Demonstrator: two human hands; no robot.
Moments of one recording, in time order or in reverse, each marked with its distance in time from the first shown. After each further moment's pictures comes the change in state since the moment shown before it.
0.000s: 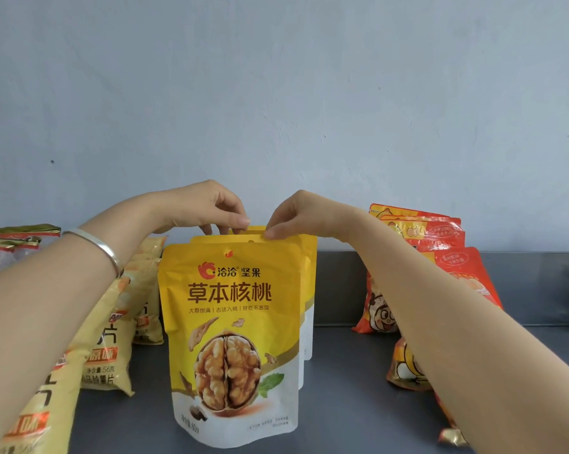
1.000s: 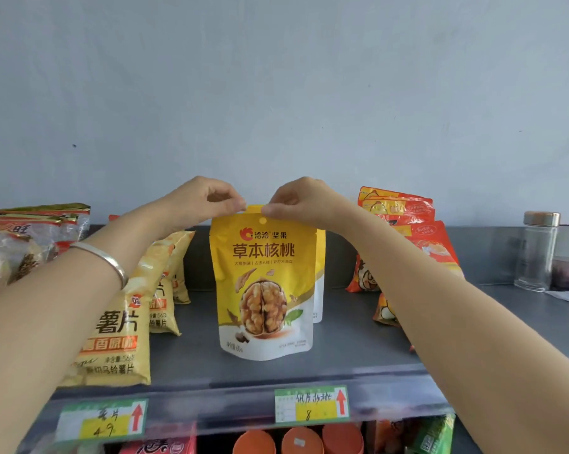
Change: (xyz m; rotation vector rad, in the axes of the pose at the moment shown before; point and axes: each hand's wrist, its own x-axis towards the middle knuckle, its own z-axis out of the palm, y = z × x) left_hand -0.084 -0.004 0.007 -0.124 0.218 0.125; right_hand -0.057 -0.080 0.026 -0.080 0.208 0.067
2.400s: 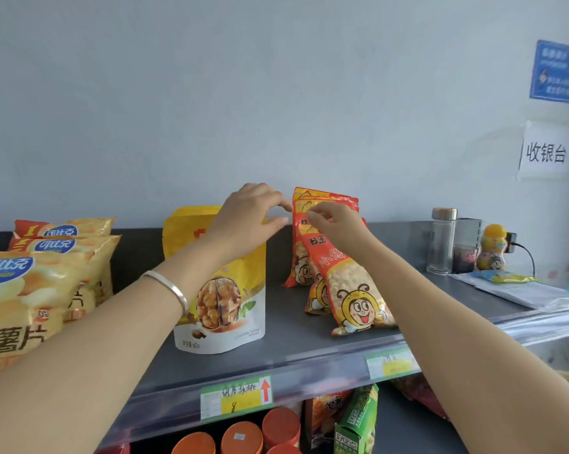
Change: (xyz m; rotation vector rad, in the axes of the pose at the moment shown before) left_hand 0.032 0.093 0.127 0.299 0.222 0.381; right_hand -0.093 0.106 -0.041 0.051 0.353 0.350
